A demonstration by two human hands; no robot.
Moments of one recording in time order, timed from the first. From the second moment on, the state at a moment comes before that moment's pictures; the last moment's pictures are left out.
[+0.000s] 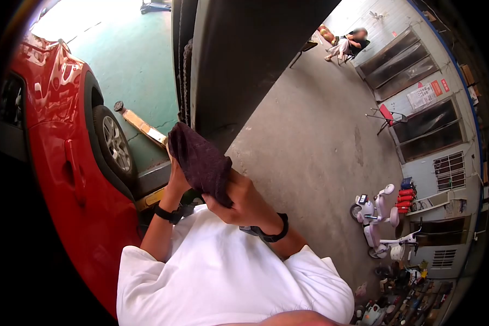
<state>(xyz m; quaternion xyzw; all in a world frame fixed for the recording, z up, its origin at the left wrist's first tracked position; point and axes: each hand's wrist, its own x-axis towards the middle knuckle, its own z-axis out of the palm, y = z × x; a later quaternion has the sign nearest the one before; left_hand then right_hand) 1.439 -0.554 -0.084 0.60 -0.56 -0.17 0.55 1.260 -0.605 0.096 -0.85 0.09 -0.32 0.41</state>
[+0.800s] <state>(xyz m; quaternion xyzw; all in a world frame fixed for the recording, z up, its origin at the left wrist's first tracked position) 1.419 -0.590 -0.052 0.63 -0.56 0.02 0.53 1.299 -0.723 0.011 -0.85 0.31 -0.32 0.27</state>
